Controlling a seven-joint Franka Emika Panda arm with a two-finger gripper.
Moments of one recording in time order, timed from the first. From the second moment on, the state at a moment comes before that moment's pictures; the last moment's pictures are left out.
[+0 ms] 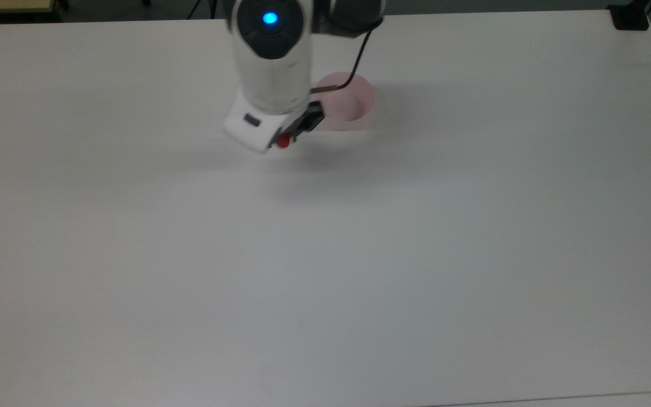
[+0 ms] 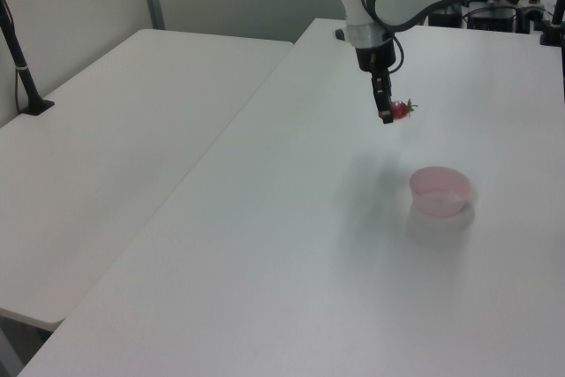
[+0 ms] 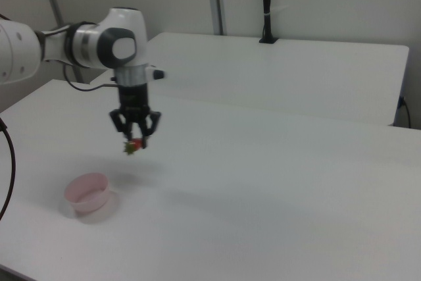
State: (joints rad) arm 0.34 0.37 -0.29 -1.58 0.07 1.71 -0.25
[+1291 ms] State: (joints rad) arm 0.55 0.31 -0.30 -1.64 0.05 1.57 0.05
